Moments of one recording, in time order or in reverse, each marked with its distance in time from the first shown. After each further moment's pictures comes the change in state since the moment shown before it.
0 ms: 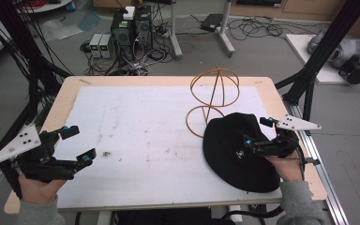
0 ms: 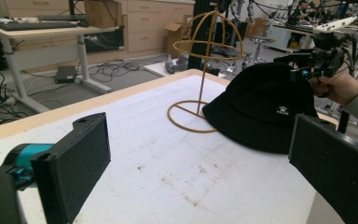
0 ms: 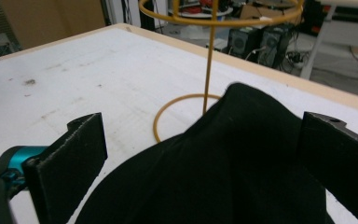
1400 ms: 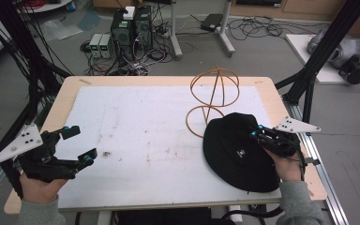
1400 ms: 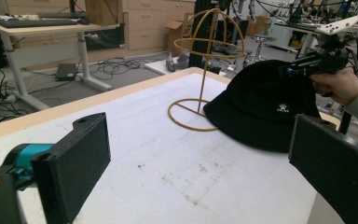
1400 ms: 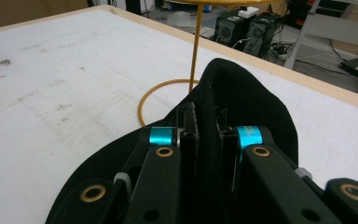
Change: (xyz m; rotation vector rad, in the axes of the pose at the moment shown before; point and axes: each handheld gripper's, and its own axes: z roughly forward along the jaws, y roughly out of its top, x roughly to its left) left arm 0.000 -0.001 0.002 0.009 0.003 -0.005; right arm 0.002 -0.003 -0.004 0.048 -0.061 -0.045
